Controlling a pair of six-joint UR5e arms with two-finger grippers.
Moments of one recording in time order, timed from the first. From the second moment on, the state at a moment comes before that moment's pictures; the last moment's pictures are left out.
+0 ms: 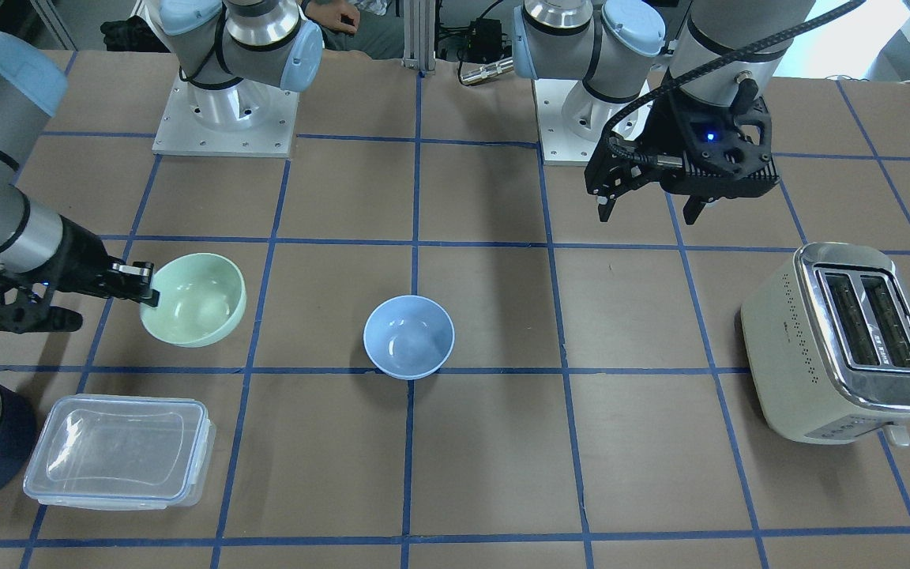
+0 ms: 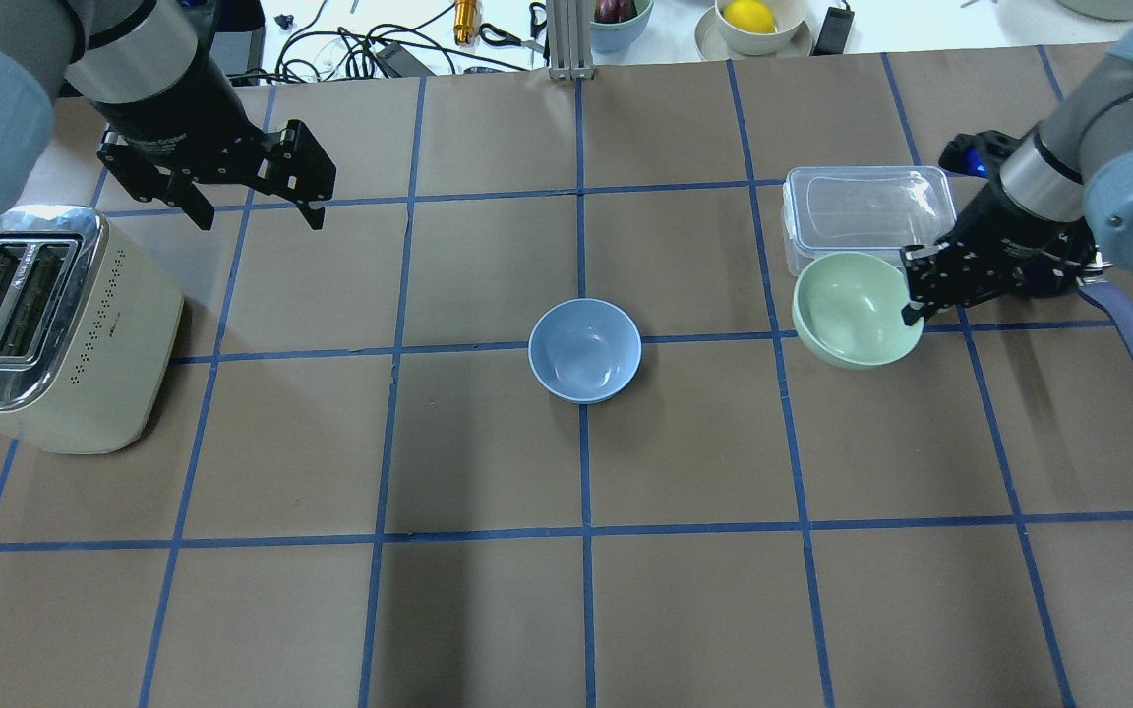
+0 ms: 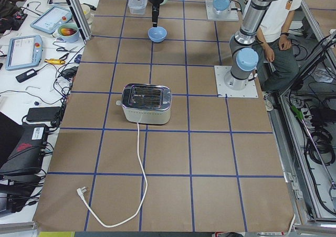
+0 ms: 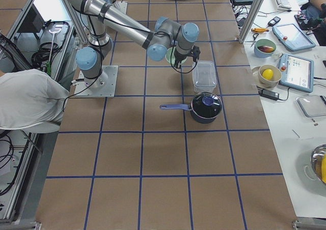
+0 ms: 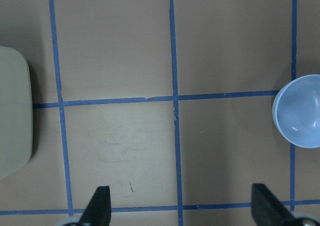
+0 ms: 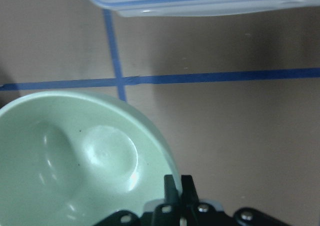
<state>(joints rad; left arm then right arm) -1.57 -1.58 -1.54 -1.54 1.60 0.04 1.32 -1.39 1.81 -1.78 -1.36 -0.20</state>
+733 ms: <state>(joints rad) -1.57 -1.58 -1.55 -1.54 1.59 0.03 1.73 -1.29 1.79 -1.98 -1.26 0.30</state>
